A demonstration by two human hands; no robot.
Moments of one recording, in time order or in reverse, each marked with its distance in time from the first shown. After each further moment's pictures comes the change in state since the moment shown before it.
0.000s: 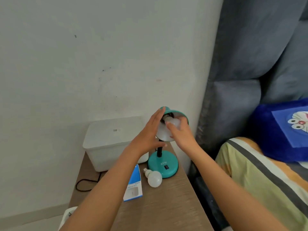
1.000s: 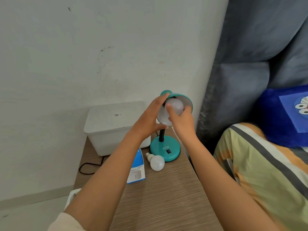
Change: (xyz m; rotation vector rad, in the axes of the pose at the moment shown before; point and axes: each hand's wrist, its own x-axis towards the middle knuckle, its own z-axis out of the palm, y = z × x) left_hand -0.002 -0.015 0.001 0.016 0.104 0.111; right_hand -0.001 0.013 0.023 0.062 0.191 0.064
